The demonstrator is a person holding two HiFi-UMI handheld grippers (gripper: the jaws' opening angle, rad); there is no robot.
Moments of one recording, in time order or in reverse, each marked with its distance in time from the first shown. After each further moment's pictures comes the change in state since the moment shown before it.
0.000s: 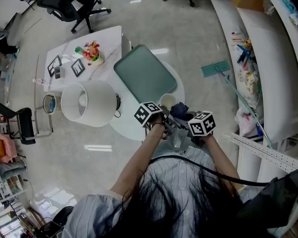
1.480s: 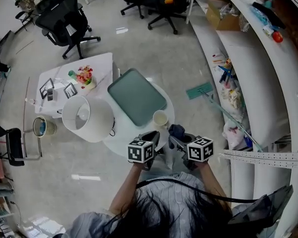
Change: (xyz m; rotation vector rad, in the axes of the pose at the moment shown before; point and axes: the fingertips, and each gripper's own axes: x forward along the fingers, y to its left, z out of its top) left arm -0.086 -0.031 -0.037 1.082 0.038 -0.400; right arm -0.056 0.045 0.011 0.071 -0.288 -0.180
